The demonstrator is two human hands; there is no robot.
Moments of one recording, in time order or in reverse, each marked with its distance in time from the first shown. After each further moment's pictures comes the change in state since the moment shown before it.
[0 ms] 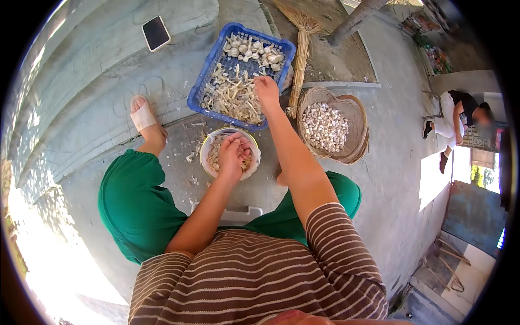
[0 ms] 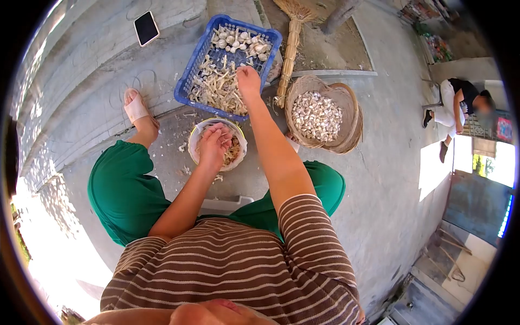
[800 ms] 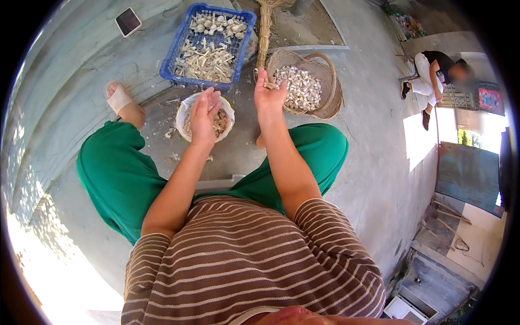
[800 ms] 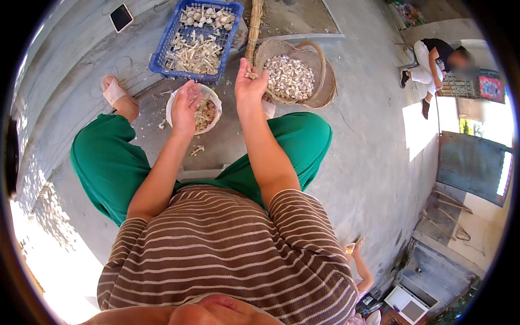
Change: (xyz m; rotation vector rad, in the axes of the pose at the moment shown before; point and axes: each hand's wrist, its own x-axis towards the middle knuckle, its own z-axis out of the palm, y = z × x) left_hand -0.059 0.007 0.001 0.181 -0.284 0.360; right_hand -0.143 -0.016 -0.111 1.867 0.425 0.308
